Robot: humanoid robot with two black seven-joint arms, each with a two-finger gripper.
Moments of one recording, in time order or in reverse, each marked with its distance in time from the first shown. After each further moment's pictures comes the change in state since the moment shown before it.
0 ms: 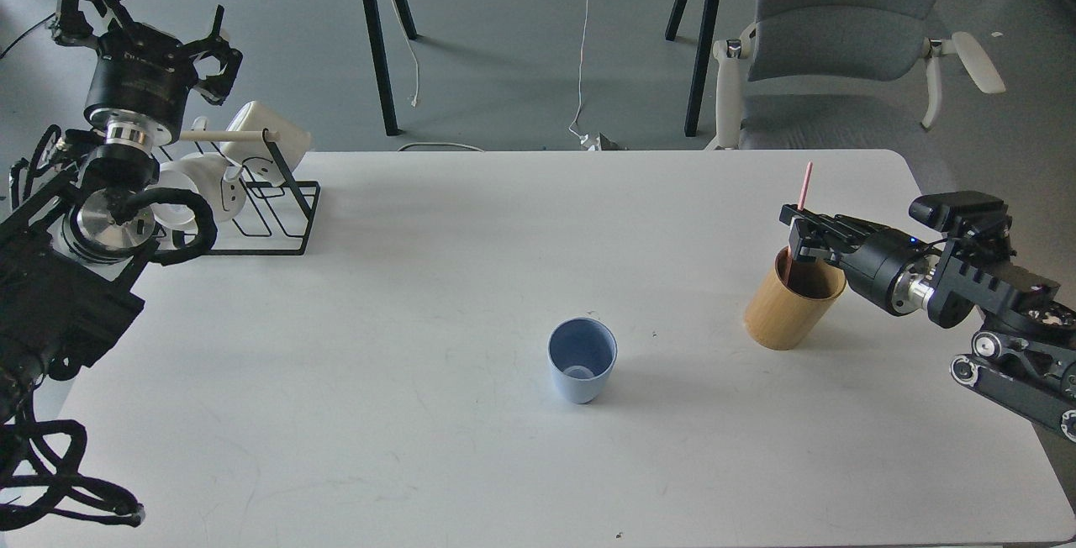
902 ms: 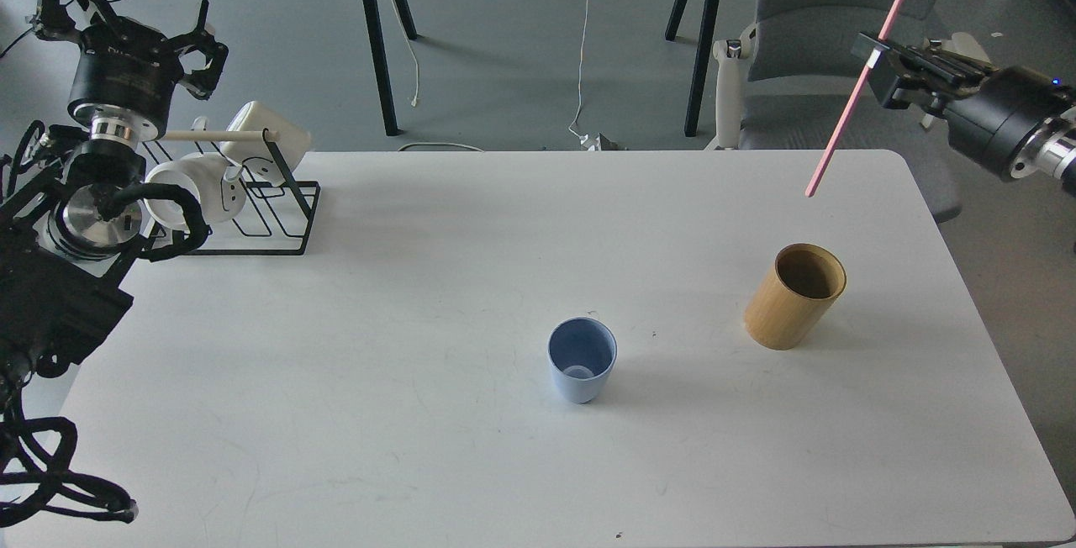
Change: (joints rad) left arm -0.007 0.018 -0.003 0.001 -0.002 0.000 0.001; right arm 0.260 -0.284 0.129 0.337 0.169 0.060 -0.005
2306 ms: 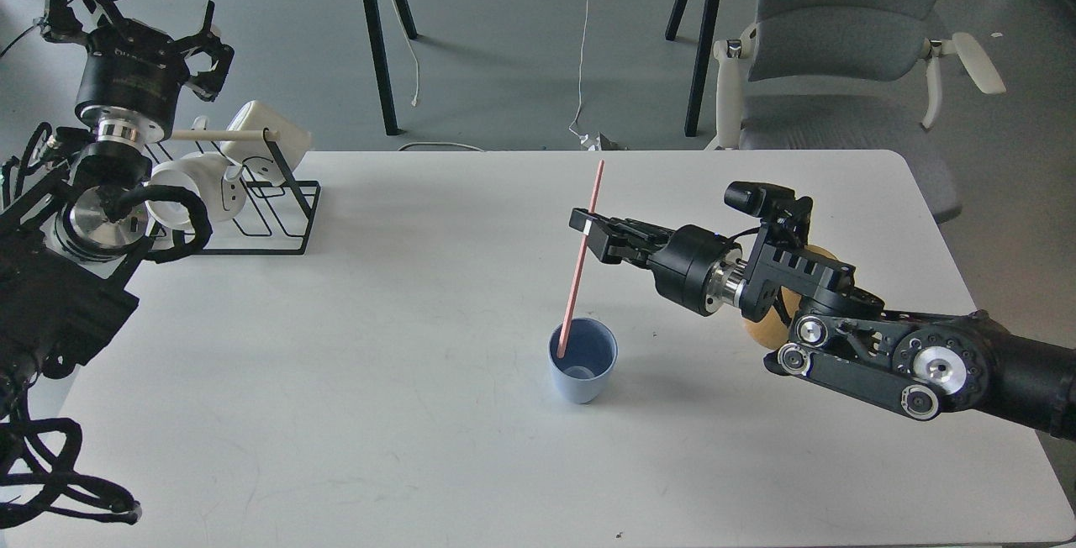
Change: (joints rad) left arm 0.003 -0.007 0.001 0.000 0.000 0.000 -0.007; right arm -0.121 0.601 -0.210 -0.211 0.038 -0.031 0.016
